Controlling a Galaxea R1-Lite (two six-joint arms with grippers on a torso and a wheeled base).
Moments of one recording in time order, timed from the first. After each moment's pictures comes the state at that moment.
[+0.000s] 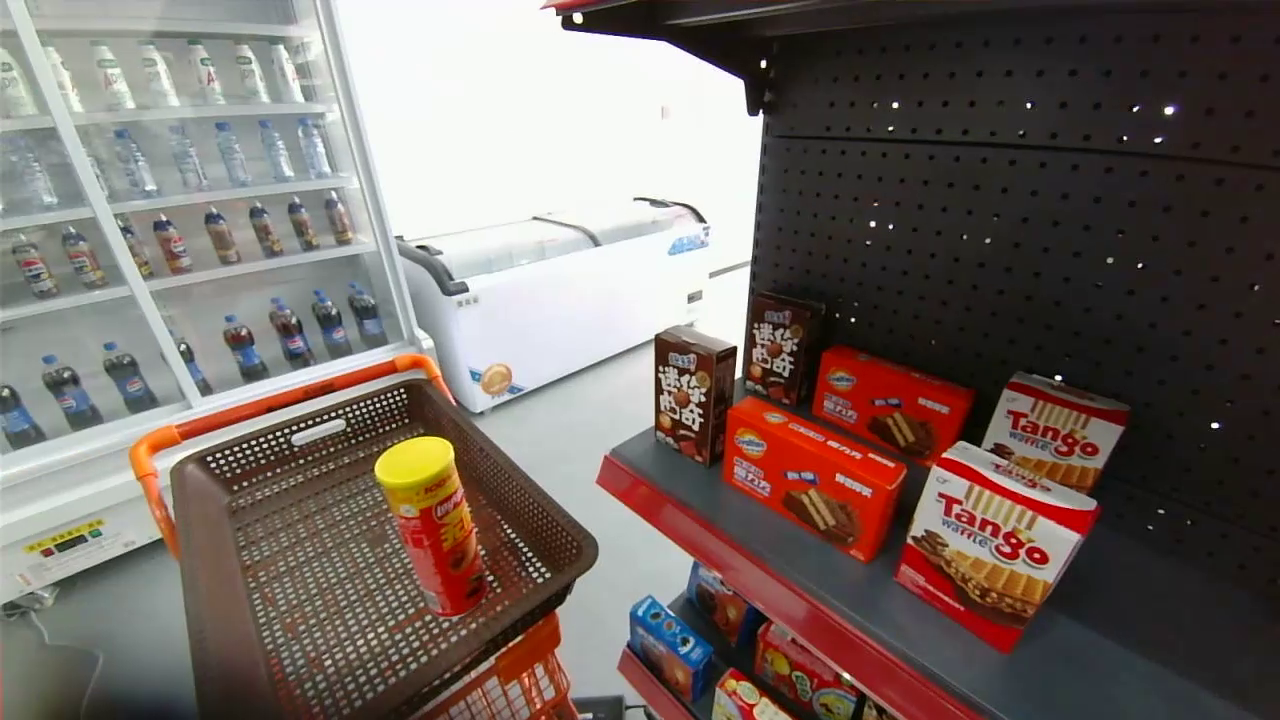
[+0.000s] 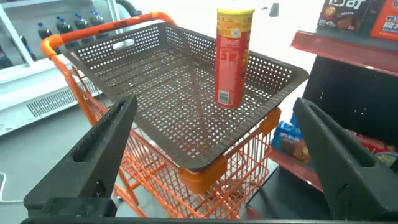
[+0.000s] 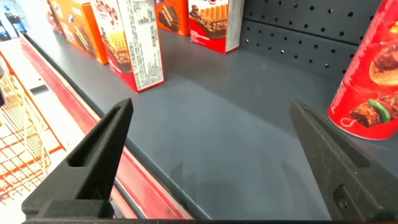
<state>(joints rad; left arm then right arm) 0.00 0.00 0.00 0.00 -0.02 0.01 0.00 0.00 0.00 0.01 -0.01 0.01</state>
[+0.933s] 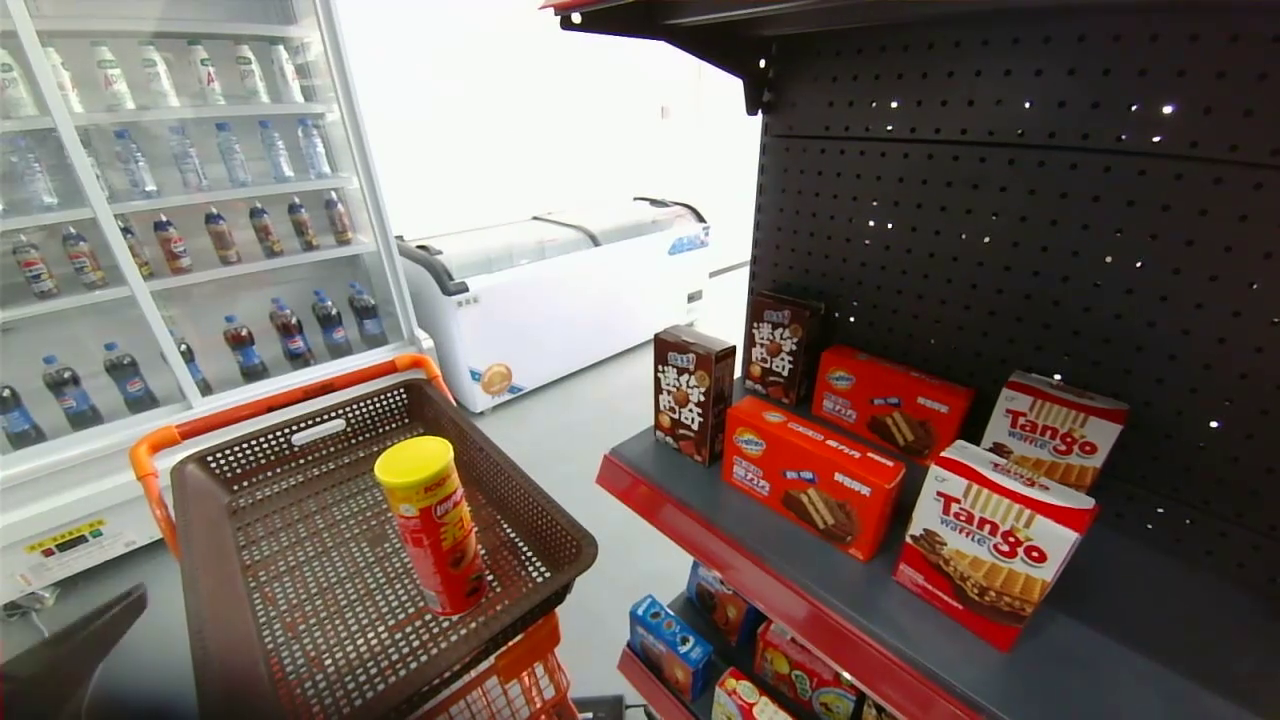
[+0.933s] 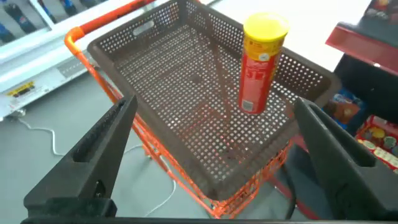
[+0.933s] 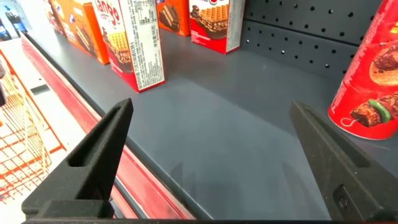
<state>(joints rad) 0.01 0.77 -0.48 0.01 0.08 0.06 0.00 0.00 0.00 0.01 -0.01 0.01</state>
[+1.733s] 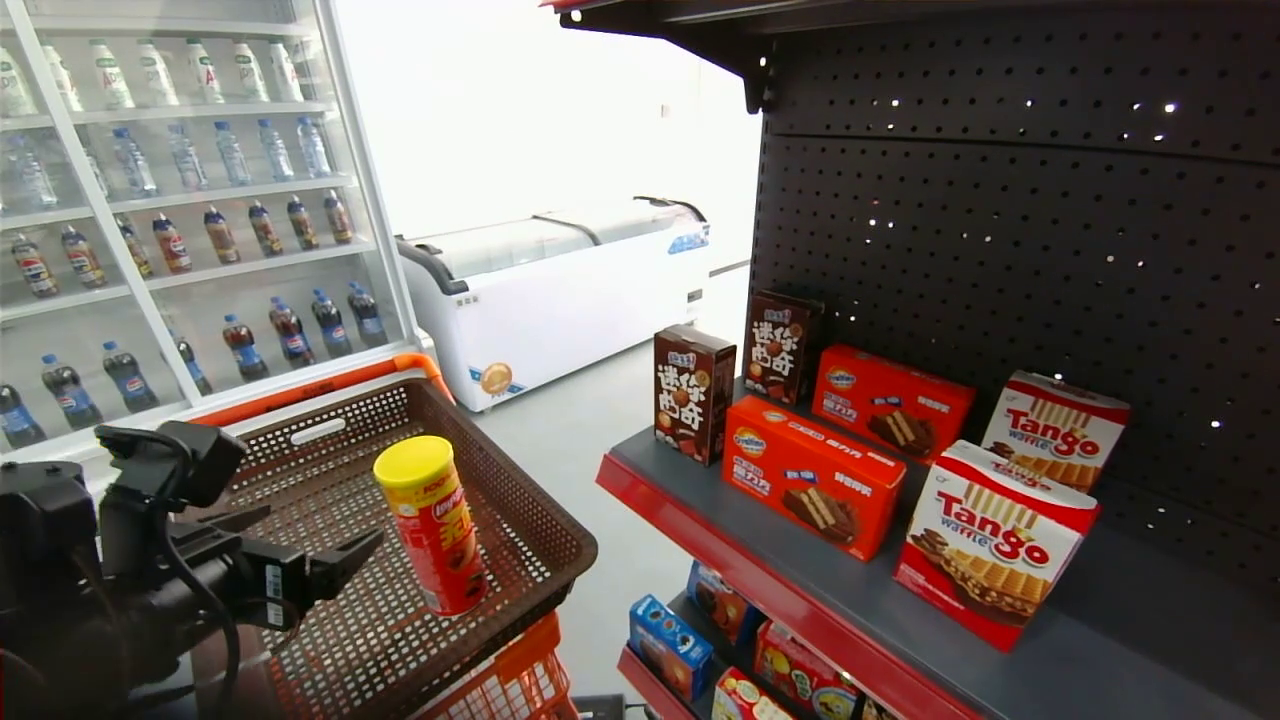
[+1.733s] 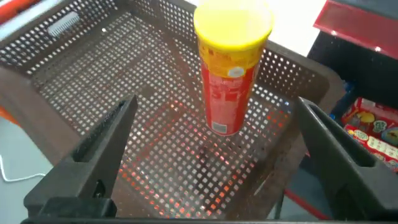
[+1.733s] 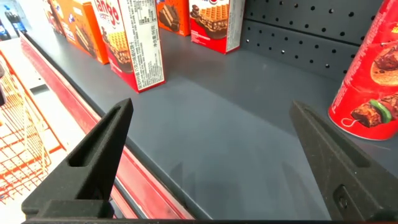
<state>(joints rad) -0.05 1.44 -0.27 -0.77 -0.05 0.07 0.00 0.00 0.00 0.01 -0.01 0.01</state>
